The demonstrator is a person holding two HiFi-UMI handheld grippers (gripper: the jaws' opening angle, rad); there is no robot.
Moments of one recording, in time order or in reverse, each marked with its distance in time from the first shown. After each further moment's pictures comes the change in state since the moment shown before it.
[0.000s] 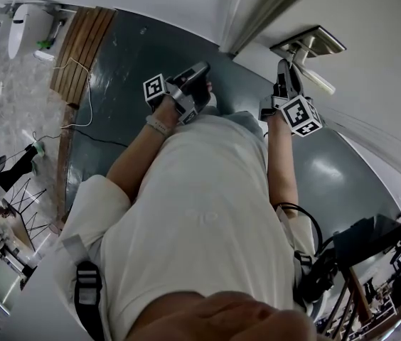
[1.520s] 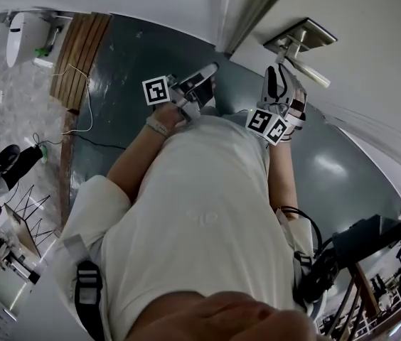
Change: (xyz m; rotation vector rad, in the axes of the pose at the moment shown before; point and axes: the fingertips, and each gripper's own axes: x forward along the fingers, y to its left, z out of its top) left arm 0.034 -0.042 -0.062 0.442 0.281 -0.124; right arm -0.023 0.022 -0.027 -1.577 0.192 -0.275
